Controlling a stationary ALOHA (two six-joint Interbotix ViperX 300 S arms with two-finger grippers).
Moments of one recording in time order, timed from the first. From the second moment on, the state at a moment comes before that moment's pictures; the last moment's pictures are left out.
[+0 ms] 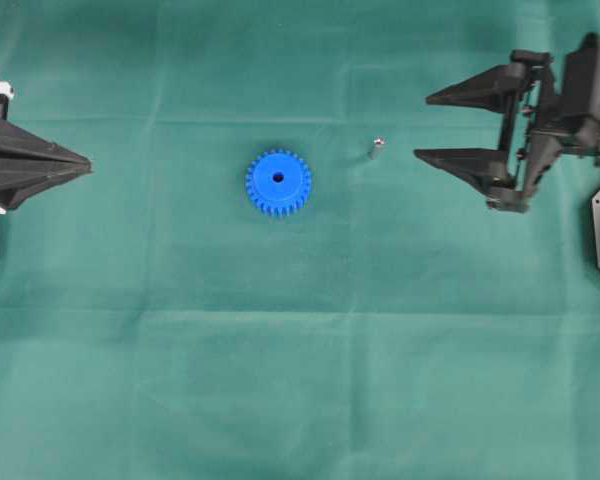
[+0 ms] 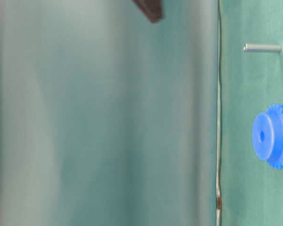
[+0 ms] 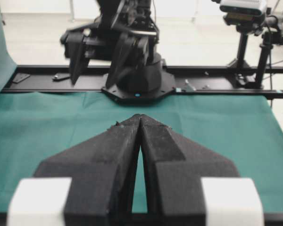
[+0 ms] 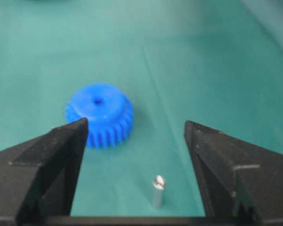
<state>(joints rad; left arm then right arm) 0.00 -0.97 1.17 0.01 -0.28 0.00 -0.24 -0.48 1.16 0.00 -0.39 -0.02</state>
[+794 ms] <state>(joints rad) 0.00 -0.96 1.17 0.01 -0.27 0.00 -0.29 0.02 1.06 0.02 -0.56 -0.02</state>
